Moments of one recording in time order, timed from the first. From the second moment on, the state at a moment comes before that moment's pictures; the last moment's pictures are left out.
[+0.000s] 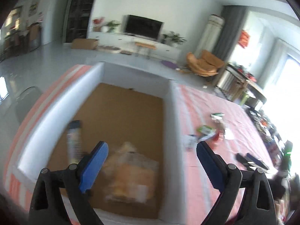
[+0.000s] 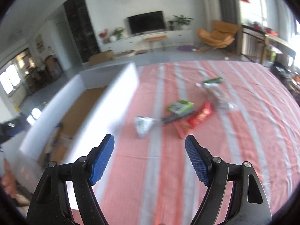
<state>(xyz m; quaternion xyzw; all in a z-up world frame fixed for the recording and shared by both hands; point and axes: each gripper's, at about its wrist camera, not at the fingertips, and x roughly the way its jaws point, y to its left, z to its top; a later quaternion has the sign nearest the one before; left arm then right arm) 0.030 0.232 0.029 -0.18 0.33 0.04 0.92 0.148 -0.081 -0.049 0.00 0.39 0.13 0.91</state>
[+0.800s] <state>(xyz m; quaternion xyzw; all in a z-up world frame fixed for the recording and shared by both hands) 0.137 -0.018 -0.123 0.01 0.46 -0.09 0.88 0.160 -0.231 -0.128 0.10 0.45 -0.11 0.88</state>
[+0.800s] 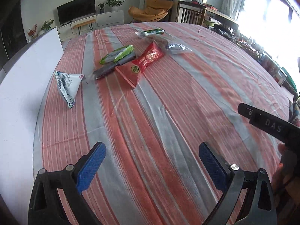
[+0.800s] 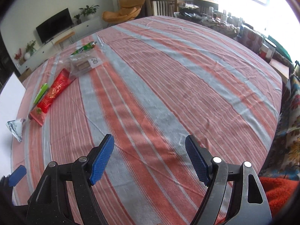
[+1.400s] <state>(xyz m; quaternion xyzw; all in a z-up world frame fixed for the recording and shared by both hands) 0.133 -0.022 -0.125 0.03 0.46 -0.08 0.89 0.161 -0.220 -0.131 0.06 0.46 -0.12 0.88</state>
